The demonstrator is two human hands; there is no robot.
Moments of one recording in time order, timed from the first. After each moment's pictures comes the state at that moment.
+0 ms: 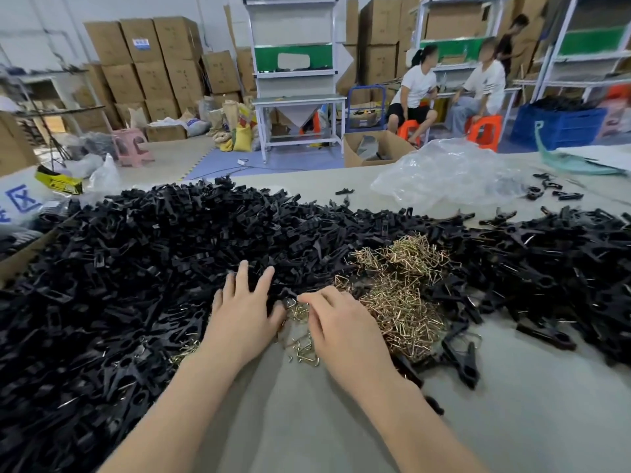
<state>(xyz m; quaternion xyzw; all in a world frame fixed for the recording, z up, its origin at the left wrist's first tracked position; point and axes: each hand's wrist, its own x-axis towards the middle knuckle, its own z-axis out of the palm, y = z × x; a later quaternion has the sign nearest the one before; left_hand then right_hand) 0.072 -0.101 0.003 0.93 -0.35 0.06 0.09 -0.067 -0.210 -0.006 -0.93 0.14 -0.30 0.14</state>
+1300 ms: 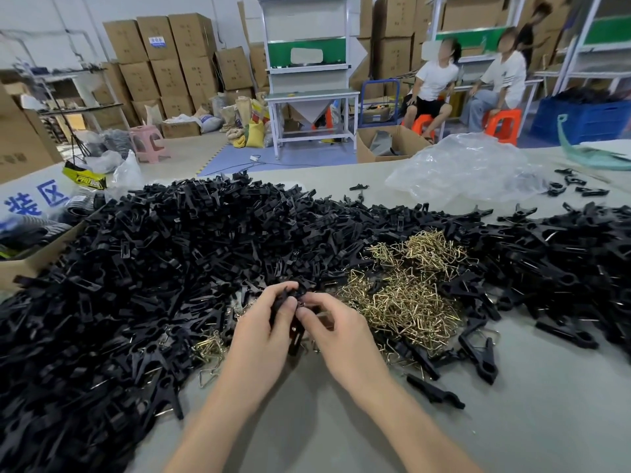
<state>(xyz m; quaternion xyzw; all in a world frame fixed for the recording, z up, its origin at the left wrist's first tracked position) 0.021 -0.069 0.006 0.79 -0.34 0.01 0.51 -0.063 -0.182 -0.004 -0.79 0.17 -0.26 0.53</state>
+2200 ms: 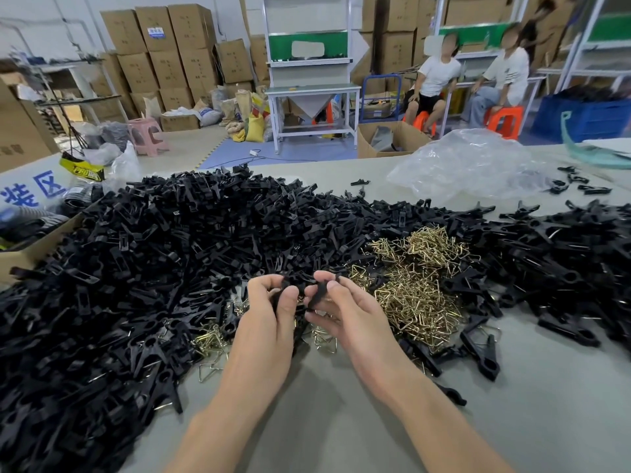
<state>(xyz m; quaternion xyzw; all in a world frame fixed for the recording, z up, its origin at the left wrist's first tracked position) 0.002 -0.066 0.017 0.79 -0.32 0.01 0.52 -0.063 -0.193 0.004 -0.52 0.13 -0.24 0.81</state>
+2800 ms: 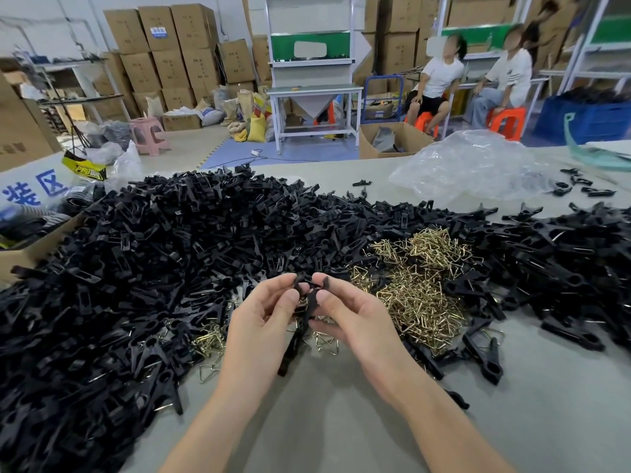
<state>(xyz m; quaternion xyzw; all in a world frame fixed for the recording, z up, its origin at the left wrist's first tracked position) 0.004 -0.070 0.025 0.69 -0.24 -0.10 0.67 -0.068 -0.196 0.006 -0.59 0.12 -0.22 0.77</state>
